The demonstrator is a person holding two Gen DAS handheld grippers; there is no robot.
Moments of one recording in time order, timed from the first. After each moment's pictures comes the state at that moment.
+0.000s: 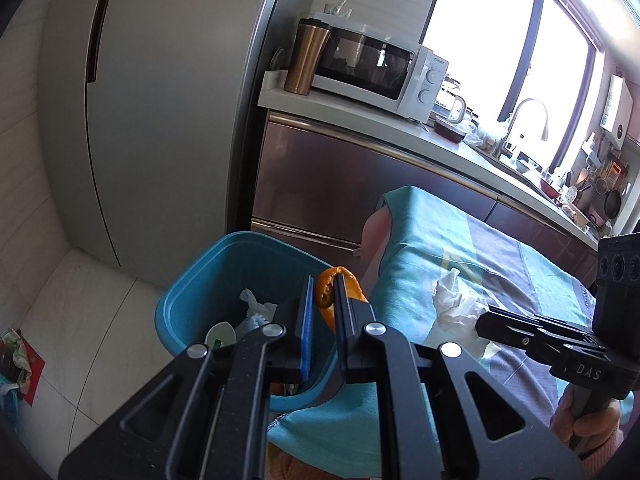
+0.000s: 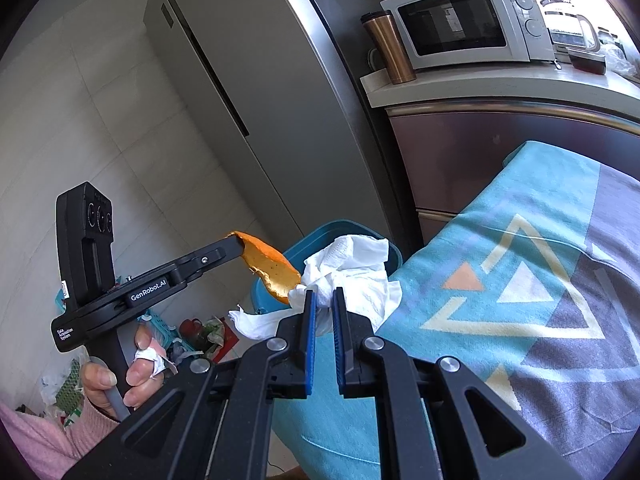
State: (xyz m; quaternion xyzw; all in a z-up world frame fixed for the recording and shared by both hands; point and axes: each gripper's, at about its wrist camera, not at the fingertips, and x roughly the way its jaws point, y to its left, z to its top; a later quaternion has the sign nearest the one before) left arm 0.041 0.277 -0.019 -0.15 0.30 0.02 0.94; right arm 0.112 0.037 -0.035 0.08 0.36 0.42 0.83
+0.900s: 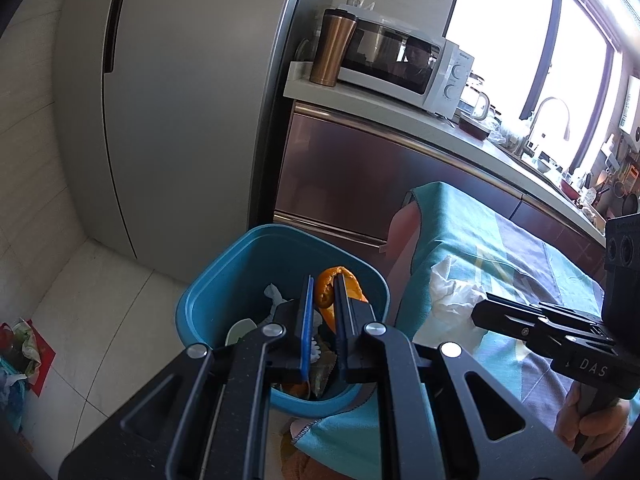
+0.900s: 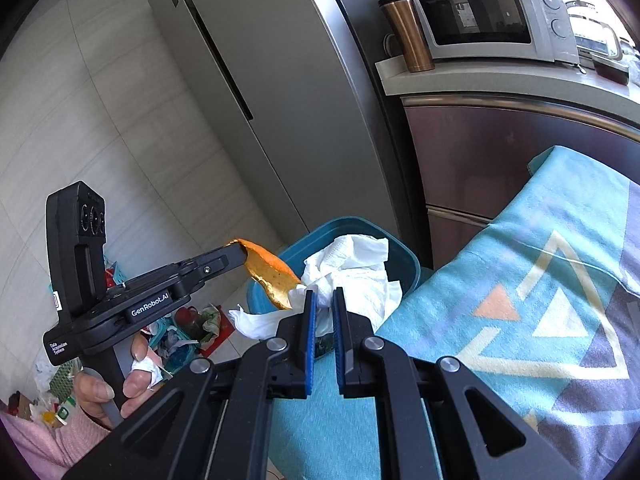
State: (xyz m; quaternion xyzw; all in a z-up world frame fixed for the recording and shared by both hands) left arm 0.053 0.294 -0.035 -0.14 0.31 0.06 0.94; right arm 0.119 0.066 -0.036 0.05 0.37 0.43 0.82
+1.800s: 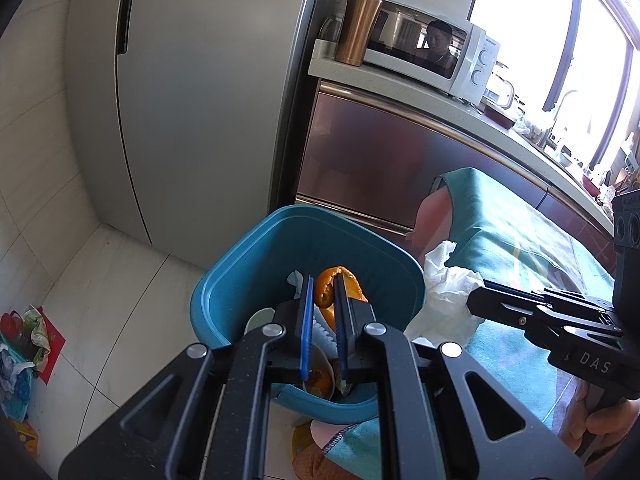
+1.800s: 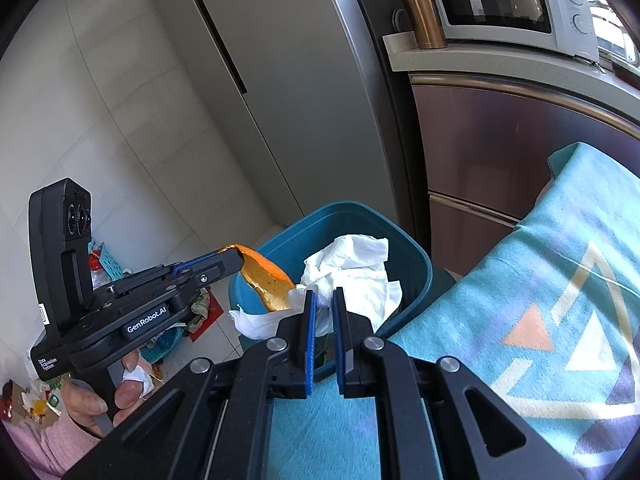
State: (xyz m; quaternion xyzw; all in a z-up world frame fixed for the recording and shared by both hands) left arm 0.070 0.304 -0.065 -0.15 0.34 0.09 0.92; right arm 0.134 0.106 -0.051 0.01 0.40 0.43 0.81
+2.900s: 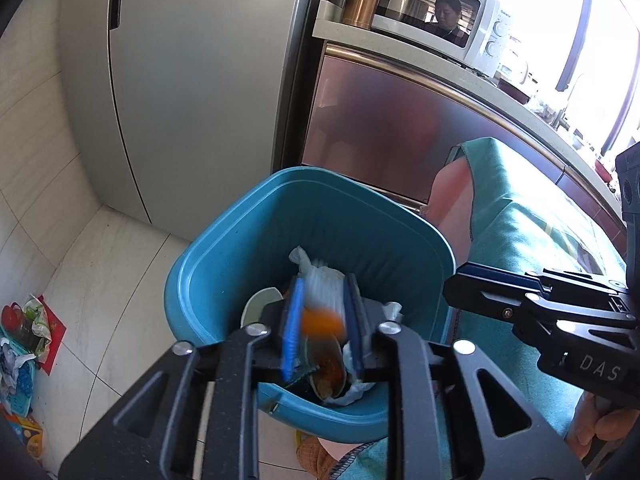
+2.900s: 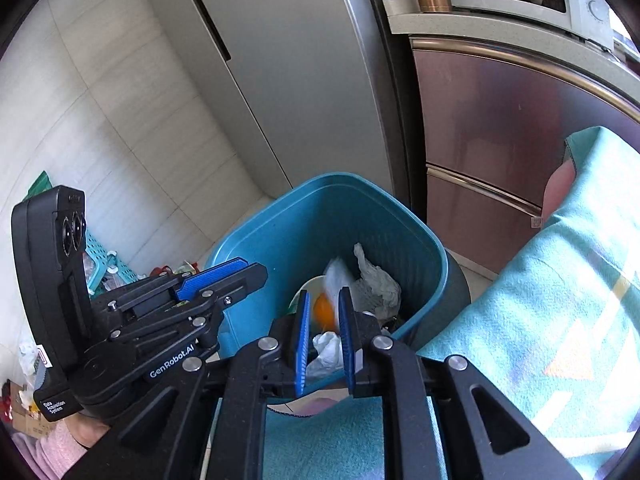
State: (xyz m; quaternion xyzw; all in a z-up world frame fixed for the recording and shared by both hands) left arm 0.099 0.304 -0.109 -0.15 0.38 0.09 0.91; right arm 0.150 0.141 -0.079 -0.02 0.45 0.41 0.80
